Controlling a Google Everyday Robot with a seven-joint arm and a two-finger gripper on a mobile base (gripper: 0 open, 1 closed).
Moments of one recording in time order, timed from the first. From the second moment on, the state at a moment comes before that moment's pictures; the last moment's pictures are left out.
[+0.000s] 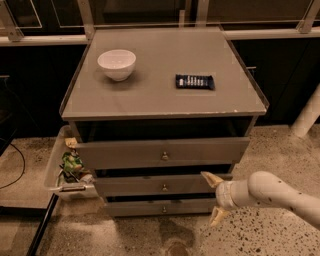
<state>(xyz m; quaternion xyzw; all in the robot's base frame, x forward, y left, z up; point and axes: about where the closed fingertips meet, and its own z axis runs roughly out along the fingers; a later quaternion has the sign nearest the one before) 0.510 -0.200 0.465 -0.71 0.62 0.06 0.33</state>
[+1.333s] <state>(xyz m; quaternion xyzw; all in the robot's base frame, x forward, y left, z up) 0.584 -0.188 0.427 -0.71 0.62 0.06 0.32</state>
